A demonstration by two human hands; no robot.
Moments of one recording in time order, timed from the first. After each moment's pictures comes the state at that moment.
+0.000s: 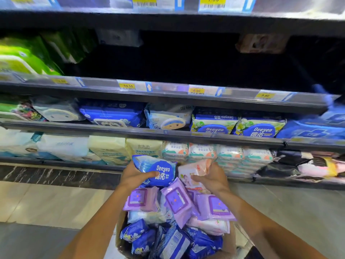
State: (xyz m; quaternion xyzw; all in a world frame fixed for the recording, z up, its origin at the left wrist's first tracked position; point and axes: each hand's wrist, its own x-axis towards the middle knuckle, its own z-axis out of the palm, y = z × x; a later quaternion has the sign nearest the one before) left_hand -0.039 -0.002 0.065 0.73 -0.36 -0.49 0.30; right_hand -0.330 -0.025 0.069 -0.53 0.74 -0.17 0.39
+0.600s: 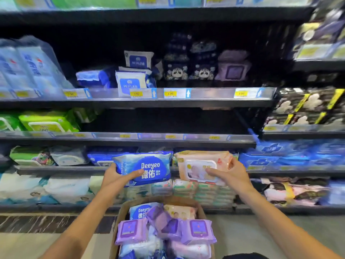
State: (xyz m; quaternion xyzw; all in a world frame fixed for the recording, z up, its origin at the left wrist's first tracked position) left_hand -0.078 0.051 0.279 0.62 -0.44 -0.40 0.51; right_hand -0.440 0.028 0.278 -0.51 0.62 -0.45 0.39
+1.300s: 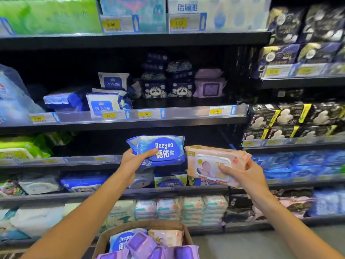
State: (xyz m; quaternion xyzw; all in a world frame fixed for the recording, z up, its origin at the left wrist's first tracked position) left_hand -0.194 -0.058 0.349 0.54 -0.44 -0.49 0.53; right_hand -0.524 0.016 0.335 -0.45 0.58 -0.56 0.38
